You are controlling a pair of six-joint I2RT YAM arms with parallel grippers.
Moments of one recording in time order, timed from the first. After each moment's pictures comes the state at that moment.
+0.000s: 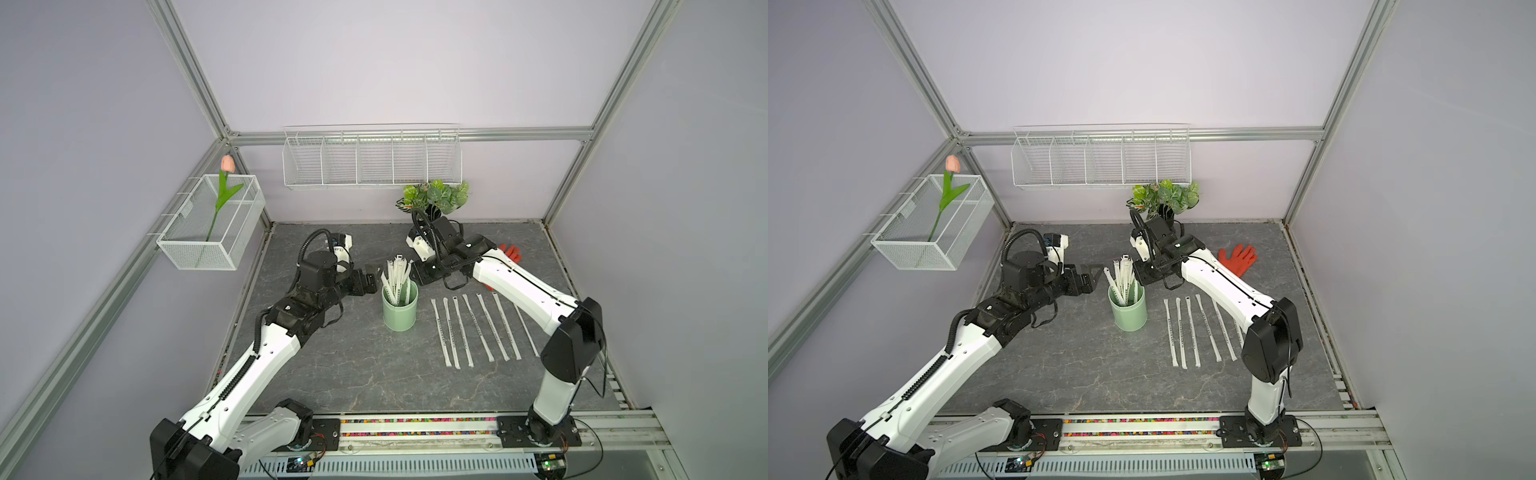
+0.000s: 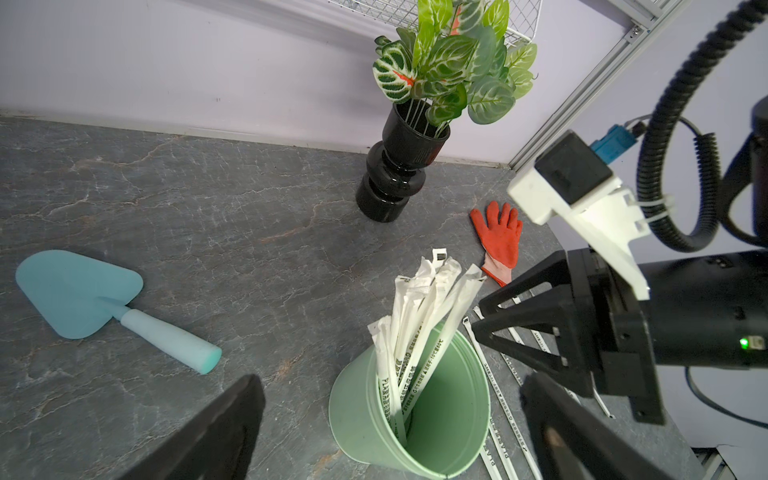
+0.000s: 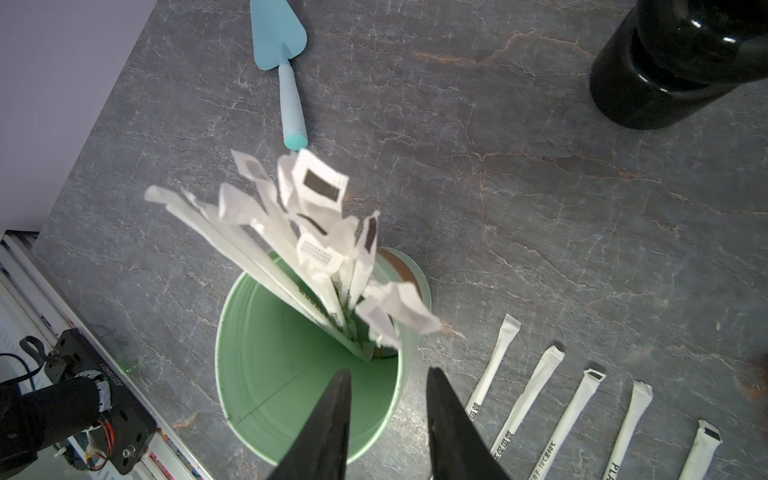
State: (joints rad) left arm -0.50 1.08 0.98 -0.32 0.10 -0.40; right arm 0.68 1.84 1.74 -0.89 -0.15 0.19
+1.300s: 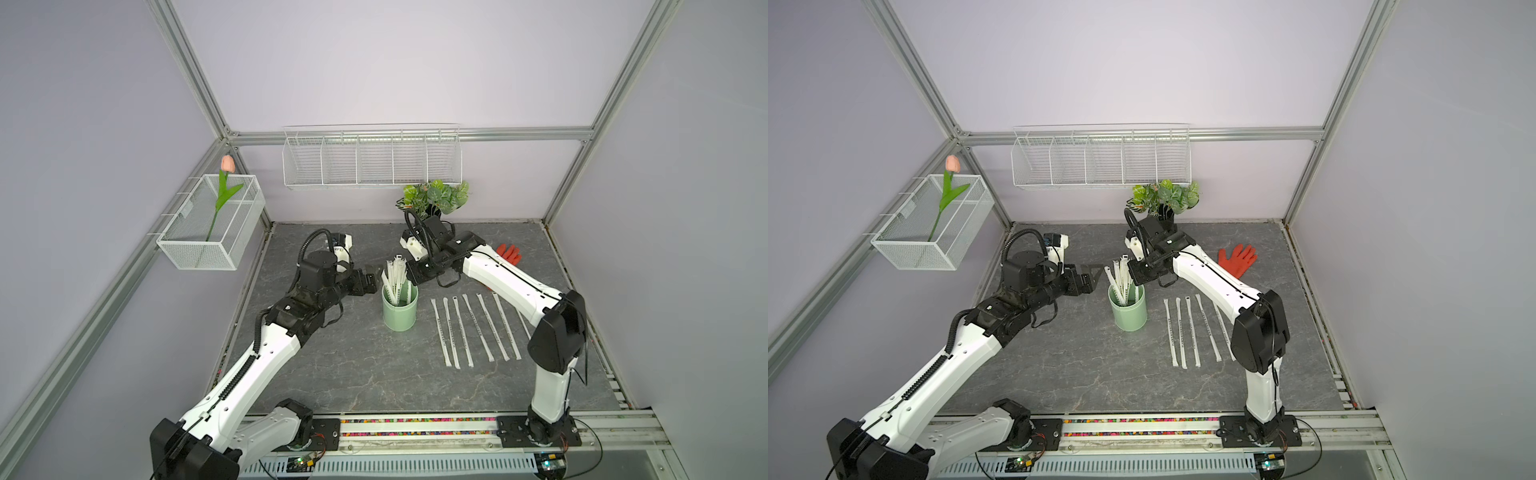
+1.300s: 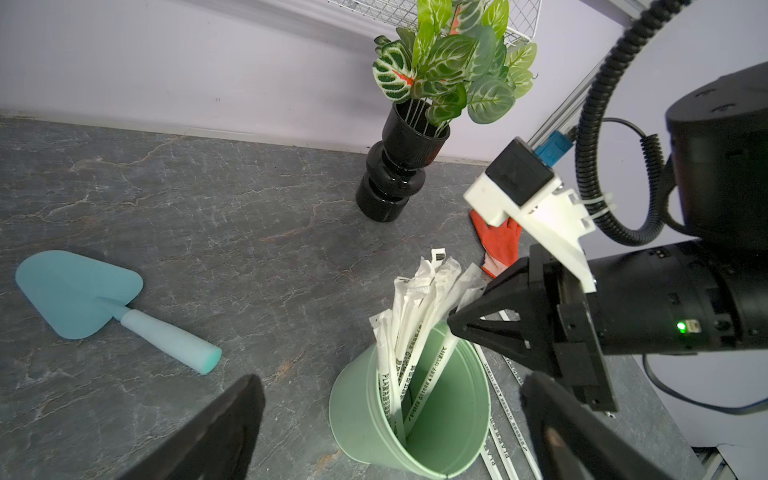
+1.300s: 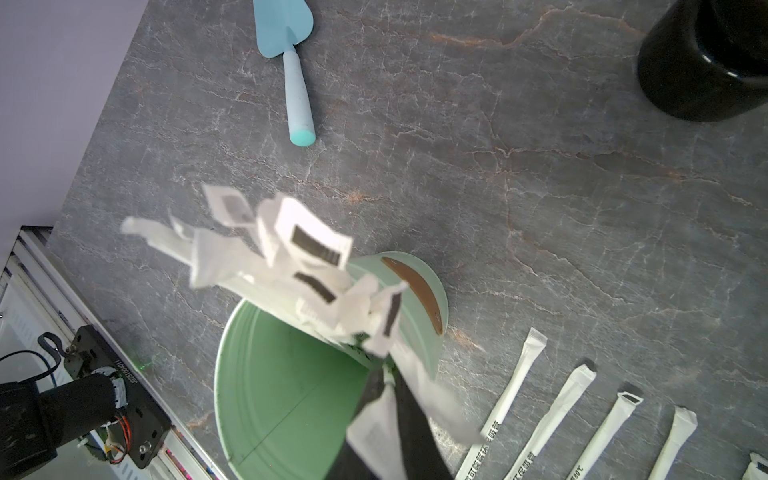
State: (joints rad) left arm -0.50 1.08 0.98 -0.32 0.10 -0.39; right arm 0.69 1.92 1.81 -0.93 -0.19 0.20
